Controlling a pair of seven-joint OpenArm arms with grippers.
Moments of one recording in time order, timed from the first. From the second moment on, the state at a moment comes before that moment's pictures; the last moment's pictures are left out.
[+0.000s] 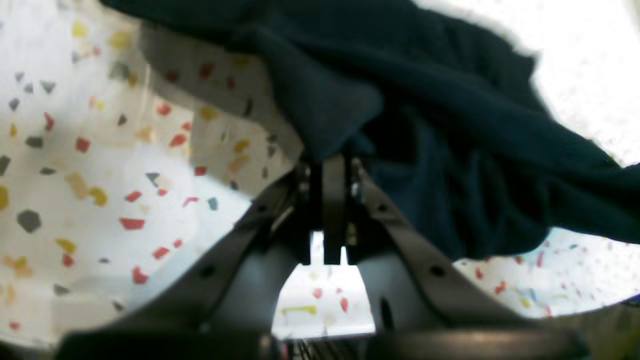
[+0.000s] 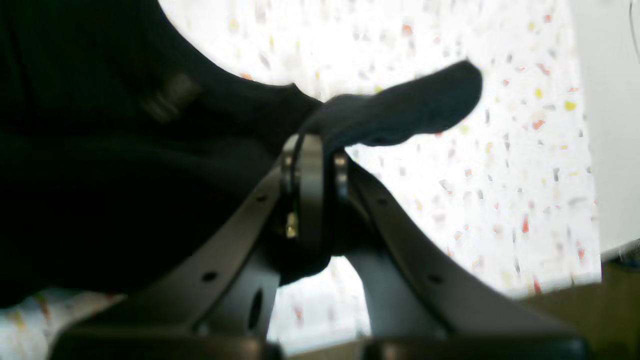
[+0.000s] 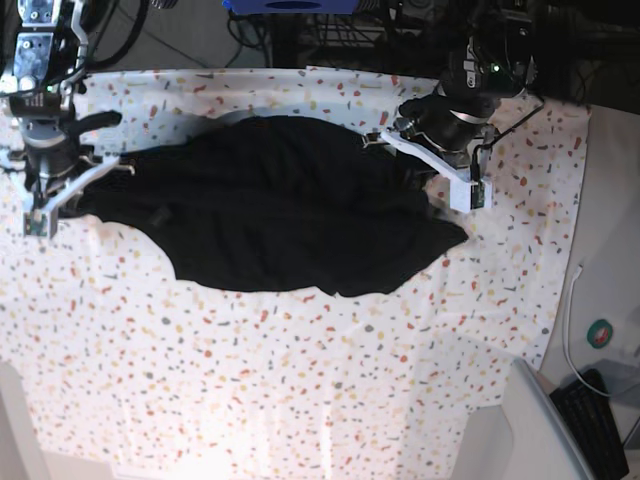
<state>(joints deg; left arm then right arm) 26.5 -2.6 -1.9 113.8 -22.0 0.0 41.5 -21.9 4.1 13.1 114.6 -1.4 0.4 -45.9</state>
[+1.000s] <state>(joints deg) 4.2 -6.1 1.0 95.7 -22.4 -0.9 36.2 -4.2 11.5 14.0 101.2 -1.3 0.4 -51.4</state>
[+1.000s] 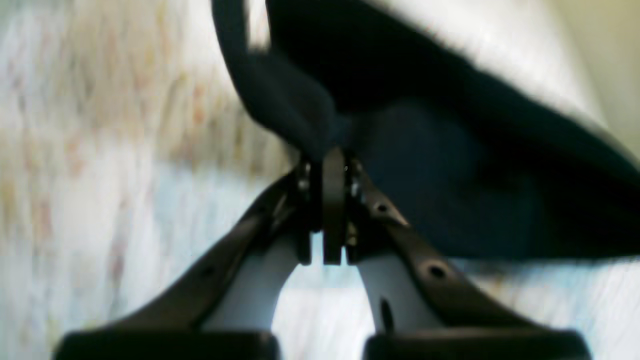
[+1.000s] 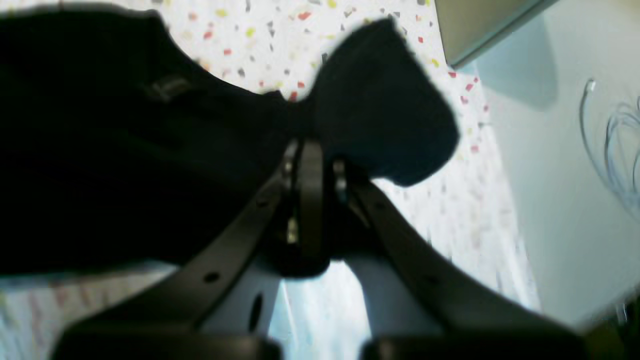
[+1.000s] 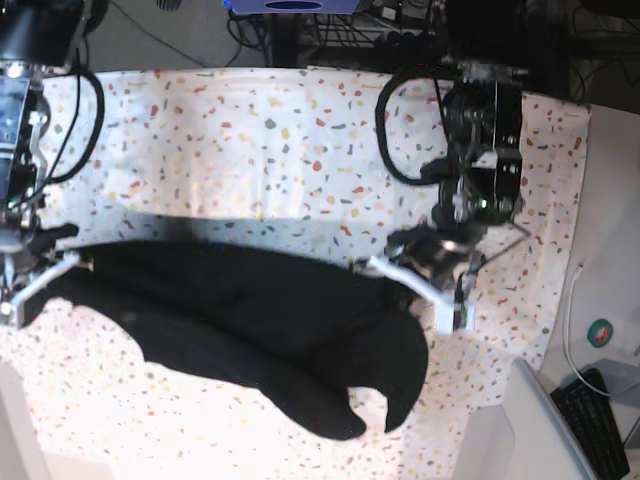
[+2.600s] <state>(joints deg) 13.4 -10.9 -10.3 79.0 -22.2 -0.5 17.5 -20.6 -4.2 21.6 95.6 10.4 7.6 -52.0</state>
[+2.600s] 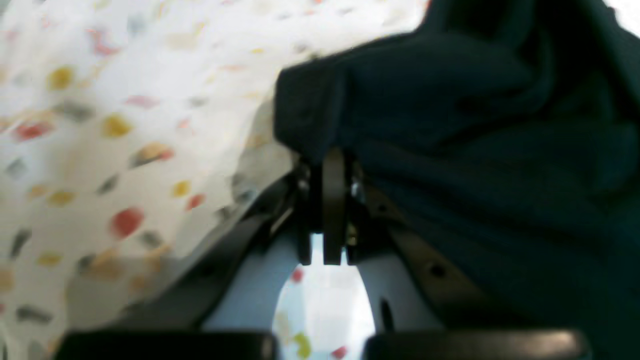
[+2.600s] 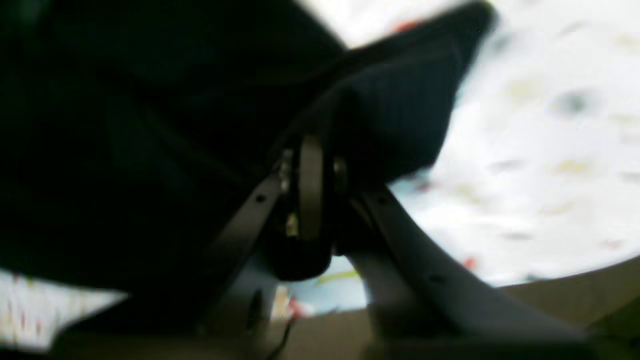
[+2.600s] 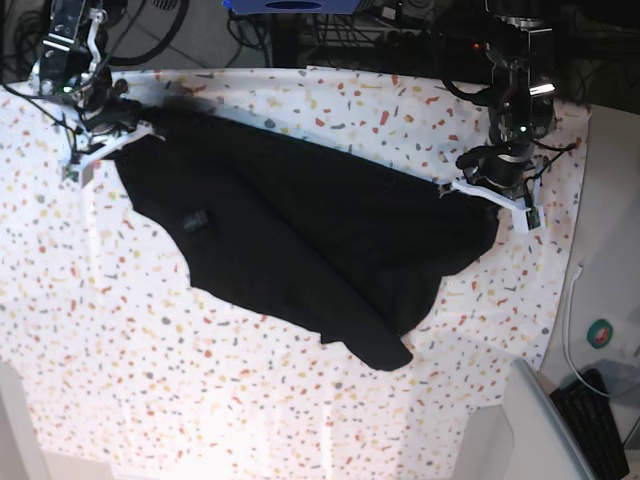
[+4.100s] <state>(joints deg) 5.5 -12.2 -9.5 79.2 -22.4 -1.2 18.1 -9.2 4.8 16.1 92.3 10.1 16.2 -46.6</state>
